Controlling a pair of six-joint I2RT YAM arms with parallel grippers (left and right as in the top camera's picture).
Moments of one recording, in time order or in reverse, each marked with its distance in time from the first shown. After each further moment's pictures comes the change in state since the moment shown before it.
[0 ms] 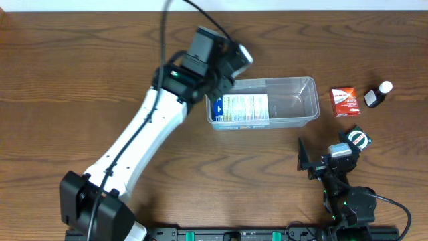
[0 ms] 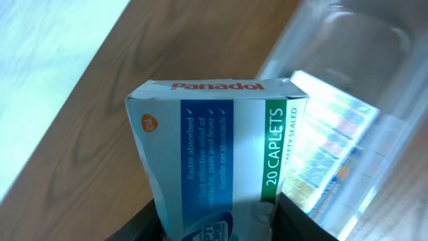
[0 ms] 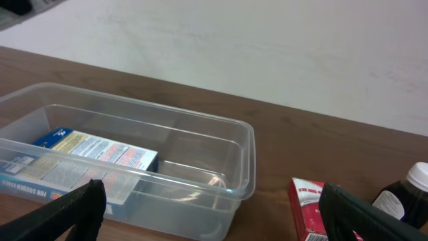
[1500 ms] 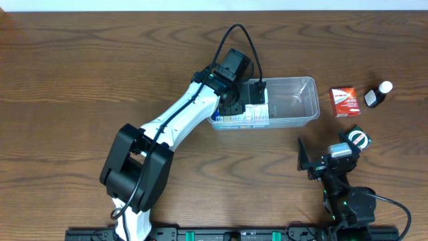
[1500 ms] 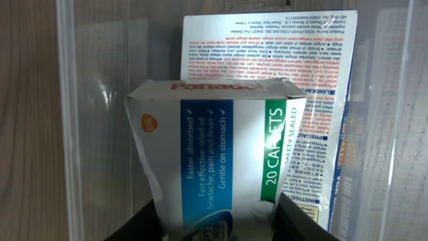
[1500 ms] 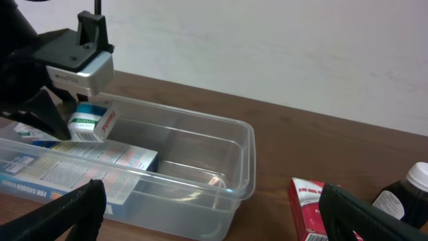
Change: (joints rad) left arm -0.055 0.290 -0.037 0.071 0.082 0.418; right arm 0.000 0.000 0.000 0.000 0.000 0.000
